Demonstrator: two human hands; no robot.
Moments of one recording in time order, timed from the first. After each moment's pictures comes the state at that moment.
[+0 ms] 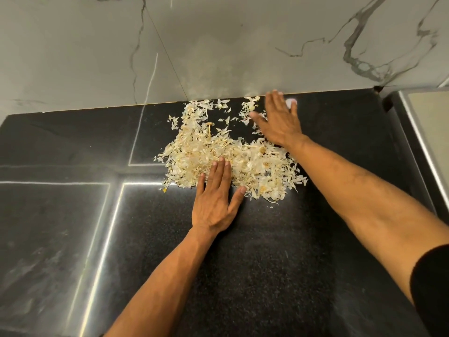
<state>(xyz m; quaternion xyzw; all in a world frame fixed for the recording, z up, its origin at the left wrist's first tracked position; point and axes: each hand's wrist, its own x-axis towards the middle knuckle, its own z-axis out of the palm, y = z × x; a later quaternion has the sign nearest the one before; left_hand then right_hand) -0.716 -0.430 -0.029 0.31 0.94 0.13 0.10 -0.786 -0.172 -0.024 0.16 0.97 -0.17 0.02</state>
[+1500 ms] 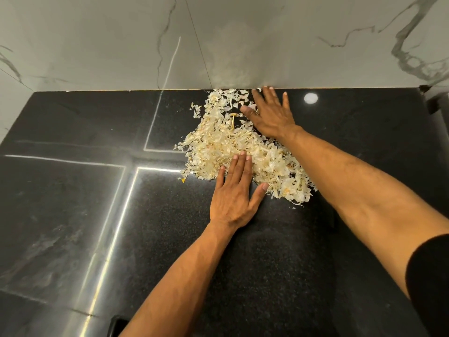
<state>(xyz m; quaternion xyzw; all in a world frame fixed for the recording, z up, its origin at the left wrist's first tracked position) -0.716 -0.428 -0.027 0.30 0.94 0.13 0.09 -0.840 -0.225 -0.029 0.08 0.98 -0.17 0.04</state>
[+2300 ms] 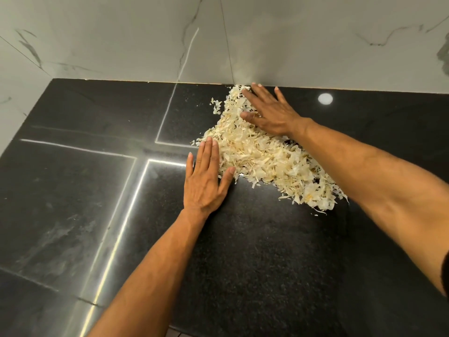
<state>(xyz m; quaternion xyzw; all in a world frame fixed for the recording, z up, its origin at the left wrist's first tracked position) -0.776 -0.504 -0.034 0.23 0.97 0.11 0.01 -0.869 -0.251 -0.027 -0.10 0.98 -0.17 0.07</state>
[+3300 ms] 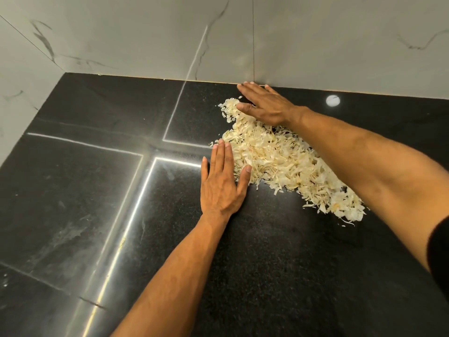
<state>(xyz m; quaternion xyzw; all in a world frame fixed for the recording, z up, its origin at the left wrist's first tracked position) -0.779 -0.506 -0.037 0.17 0.97 0.17 0.00 -0.920 -0.292 -0.020 -0.14 0.96 -0.20 0.10</state>
